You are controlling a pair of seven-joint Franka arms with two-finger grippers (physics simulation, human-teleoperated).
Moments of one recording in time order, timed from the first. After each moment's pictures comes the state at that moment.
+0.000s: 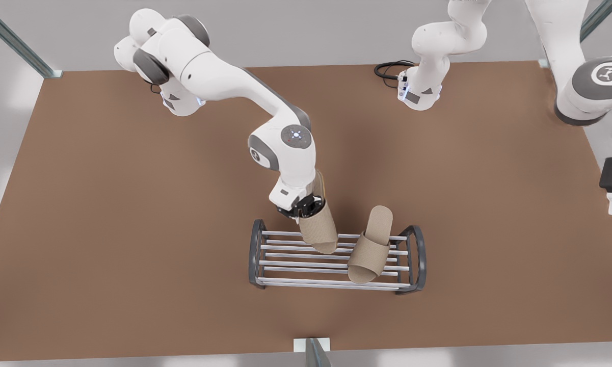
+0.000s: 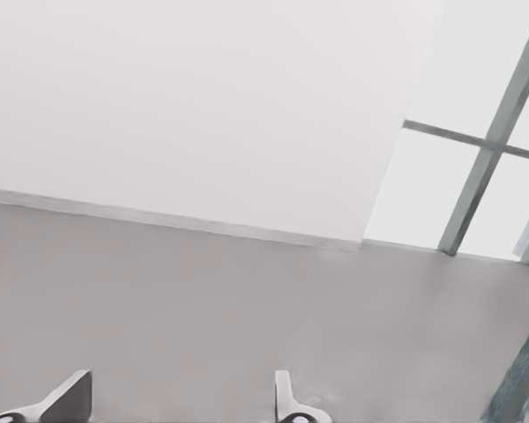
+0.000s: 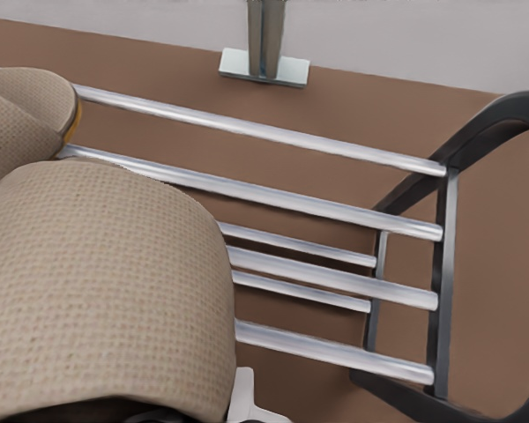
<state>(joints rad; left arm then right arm) 0.15 0.07 0.09 -1.60 -0.85 2.53 0.90 0.63 0.73 0.16 -1.14 -0.36 2.07 0.74</state>
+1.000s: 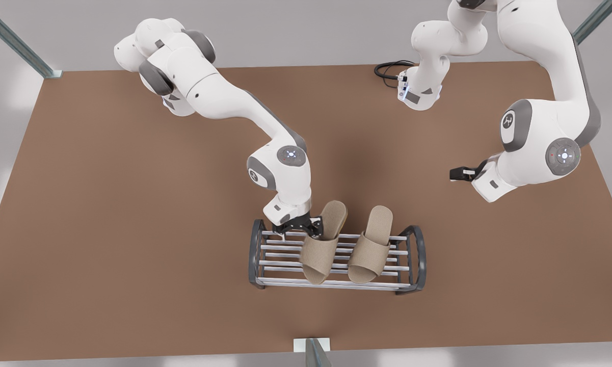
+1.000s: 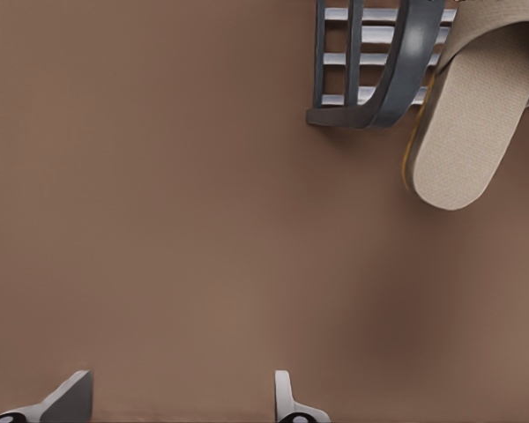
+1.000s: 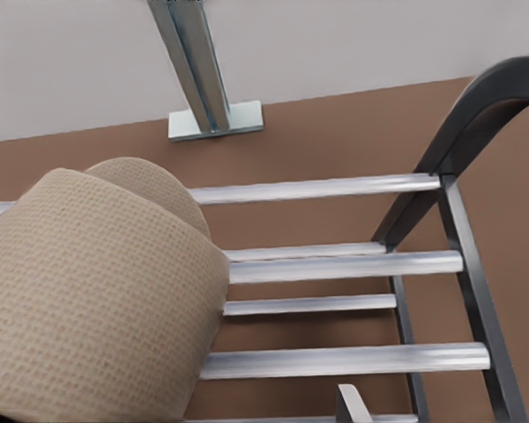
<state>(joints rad) -0.11 0.19 0.04 -1.64 -0.08 1.55 0.01 0.63 0.83 0.09 -1.11 -0.39 2.26 1.00</state>
